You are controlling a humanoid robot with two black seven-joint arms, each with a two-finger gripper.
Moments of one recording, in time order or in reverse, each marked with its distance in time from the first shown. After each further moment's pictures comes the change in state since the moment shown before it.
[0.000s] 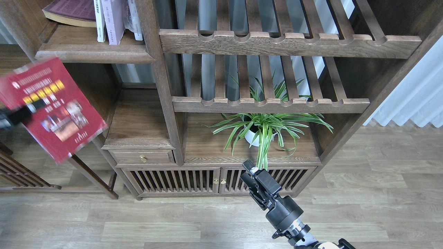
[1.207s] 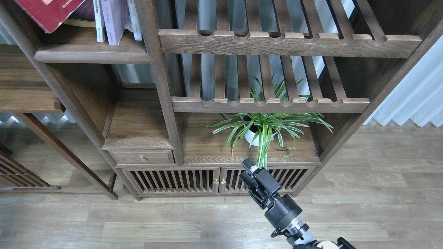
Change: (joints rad) left arm -0.744 -0.454 -0.006 0.310 0.523 0.000 0.069; right arm 0.005 0.006 -0.002 0.002 0.003 0.000 0.002
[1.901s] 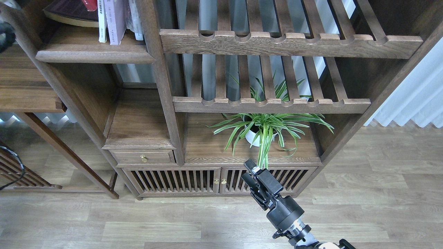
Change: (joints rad) left arm -0.116 -0.343 -0.008 0.203 0.246 0.000 -0.246; right arm -0.011 0.000 0.000 0.000 0.002 0.000 0.000
